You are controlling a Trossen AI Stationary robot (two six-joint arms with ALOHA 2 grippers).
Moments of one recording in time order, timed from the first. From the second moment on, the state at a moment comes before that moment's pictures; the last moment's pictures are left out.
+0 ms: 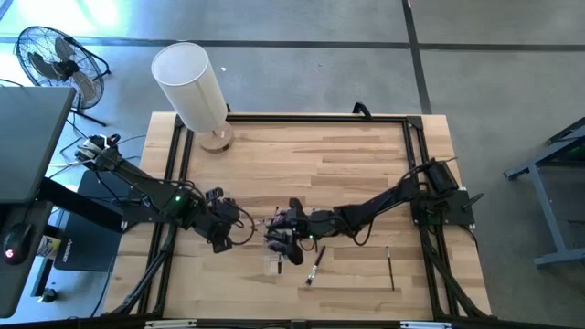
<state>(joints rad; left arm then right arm) -0.53 1.21 0.95 -0.89 -0.36 -0.72 0.30 1.95 1.10 0.67 0.23 0.37</state>
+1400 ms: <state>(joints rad) -0.53 1.42 0.39 0.09 -0.45 -0.74 0.36 1.35 1.10 -0.24 0.45 0.45</state>
